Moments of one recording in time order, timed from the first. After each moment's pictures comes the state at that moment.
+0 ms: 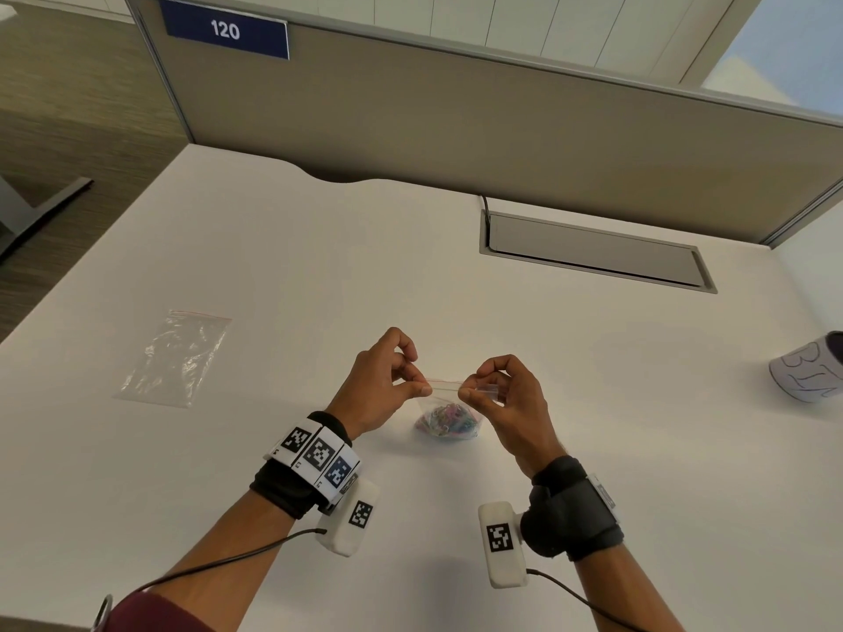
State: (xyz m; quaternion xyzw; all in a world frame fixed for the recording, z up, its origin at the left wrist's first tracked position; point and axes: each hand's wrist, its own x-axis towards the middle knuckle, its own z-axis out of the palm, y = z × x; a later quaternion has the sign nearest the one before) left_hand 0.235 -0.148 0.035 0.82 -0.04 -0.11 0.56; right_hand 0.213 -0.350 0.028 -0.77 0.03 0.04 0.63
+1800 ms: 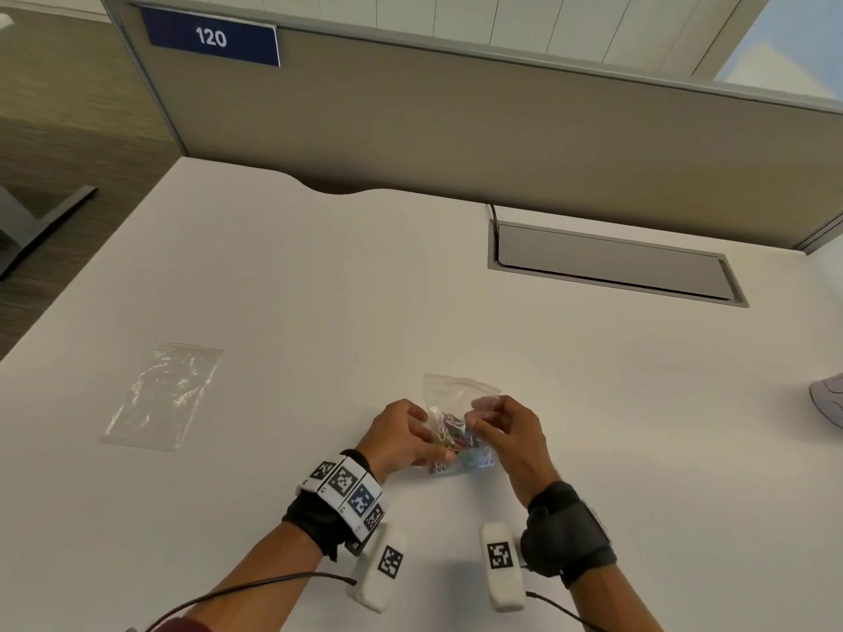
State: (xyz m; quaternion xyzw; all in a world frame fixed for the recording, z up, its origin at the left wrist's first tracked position) left_hand 0.259 -0.170 -0.024 0.73 0.12 -0.31 0.59; right_hand 0.247 -0.358 -0.031 -0.71 0.15 0.11 0.68
